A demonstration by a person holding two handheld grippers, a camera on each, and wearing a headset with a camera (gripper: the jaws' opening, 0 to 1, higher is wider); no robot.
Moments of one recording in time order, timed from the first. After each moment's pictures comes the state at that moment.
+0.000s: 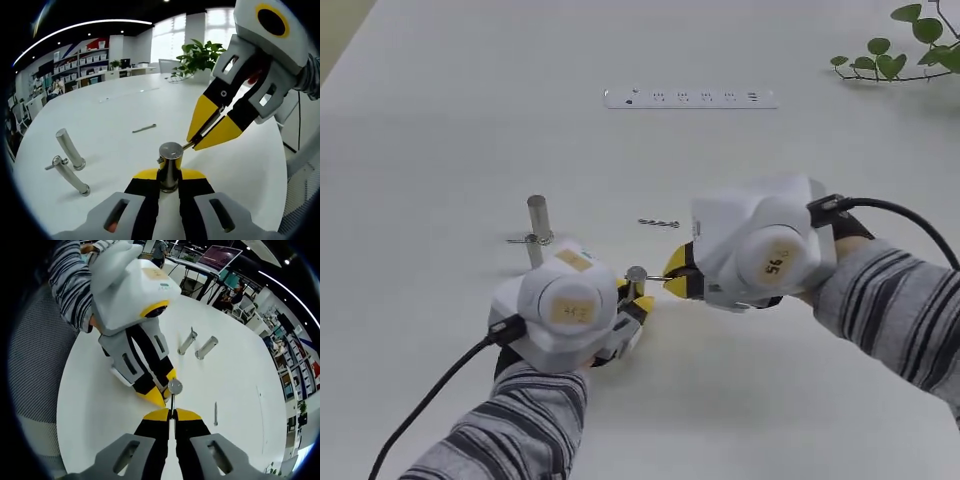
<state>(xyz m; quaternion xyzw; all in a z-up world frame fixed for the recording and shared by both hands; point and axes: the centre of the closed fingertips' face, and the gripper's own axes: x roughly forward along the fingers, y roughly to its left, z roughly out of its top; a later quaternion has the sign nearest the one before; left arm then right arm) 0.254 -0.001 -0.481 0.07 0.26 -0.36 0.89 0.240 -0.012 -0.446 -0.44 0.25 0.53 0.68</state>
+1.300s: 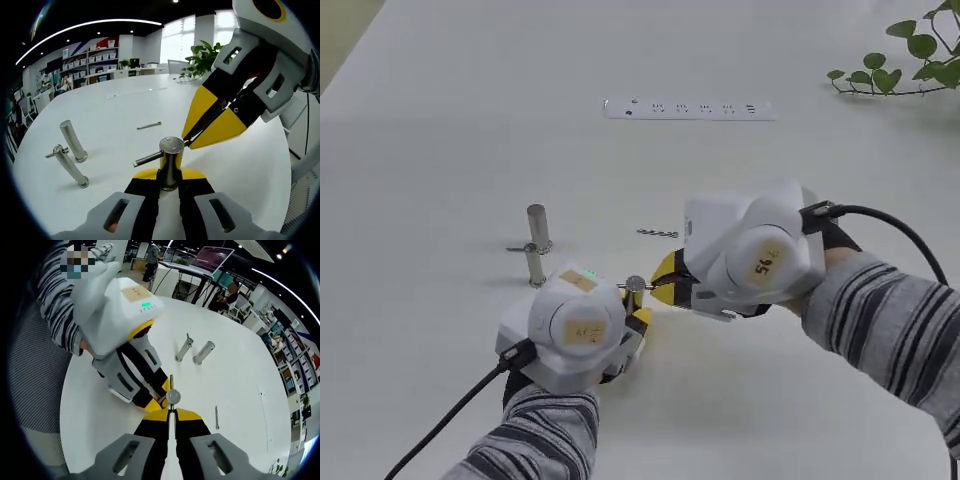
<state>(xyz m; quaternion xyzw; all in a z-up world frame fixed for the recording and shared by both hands) 0.255 0.000 -0.487 0.05 0.26 -0.32 0.91 0.243 -0.001 -0.443 -0.41 0.25 0.53 0.70</state>
